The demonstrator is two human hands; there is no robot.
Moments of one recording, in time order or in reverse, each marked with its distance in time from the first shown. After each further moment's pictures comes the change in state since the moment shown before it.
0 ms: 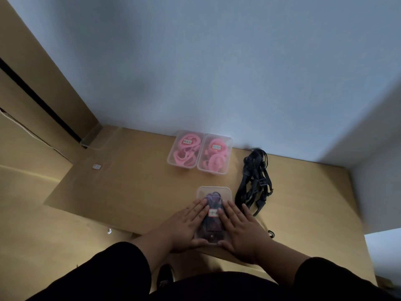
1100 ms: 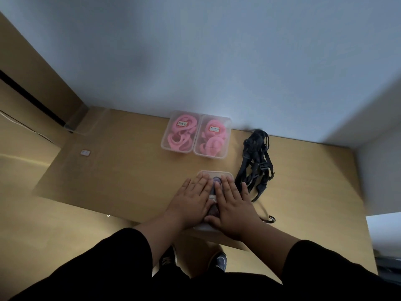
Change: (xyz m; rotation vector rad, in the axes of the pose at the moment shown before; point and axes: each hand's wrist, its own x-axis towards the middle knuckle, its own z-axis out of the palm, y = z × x) left_hand 0.034 0.020 -0.021 0.002 0.198 -0.101; right_hand 0.029 -0.018 -0.005 0.000 0.118 0.145
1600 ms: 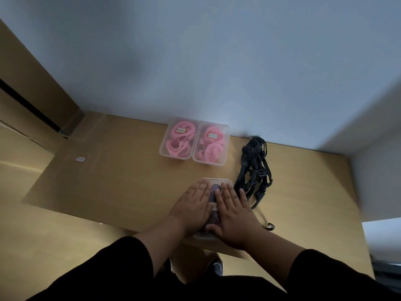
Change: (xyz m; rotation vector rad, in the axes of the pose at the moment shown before) left_hand 0.009 -0.001 0.003 0.022 -0.017 0.027; right_hand -0.001 0.002 0.000 -0.016 -0.015 0.010
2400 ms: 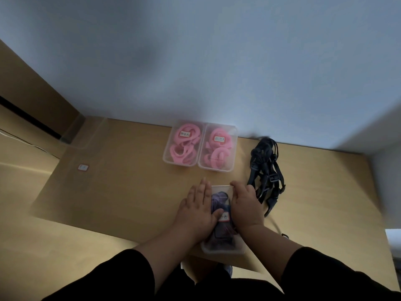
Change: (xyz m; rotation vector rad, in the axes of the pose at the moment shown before) left_hand 0.016 -0.007 -0.003 -0.220 -0.210 -0.287; right_hand 0.056 -0.001 -0.009 0.655 0.310 0.514
